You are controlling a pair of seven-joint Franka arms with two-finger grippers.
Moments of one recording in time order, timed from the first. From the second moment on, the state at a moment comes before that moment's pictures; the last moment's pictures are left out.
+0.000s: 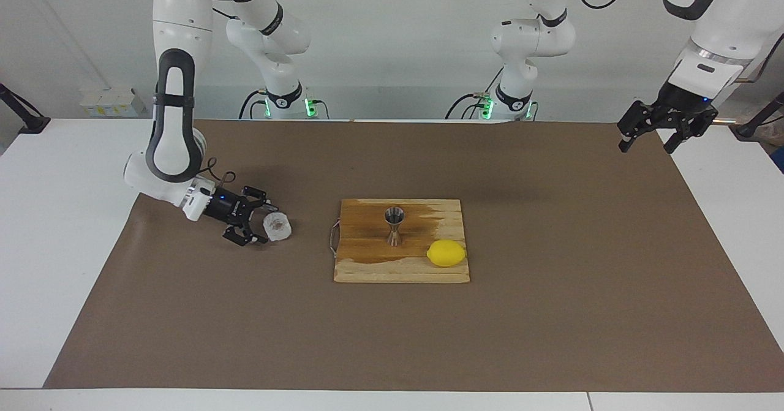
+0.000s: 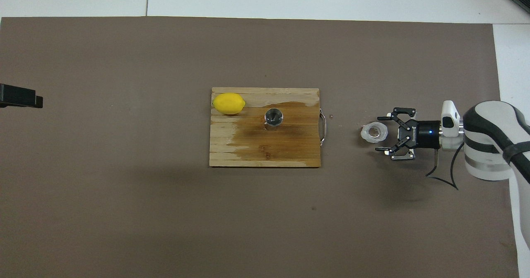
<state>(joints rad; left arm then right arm) -0.08 -0.03 0.11 -1.59 -0.05 1.66 0.11 -0.11 0.35 -0.10 -2.12 1.11 2.00 -2.39</state>
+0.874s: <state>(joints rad) -0.10 -0.01 0.10 -1.57 -0.03 1.59 0.16 0.01 0.34 -0.10 -2.11 1.12 2.16 -2.39</state>
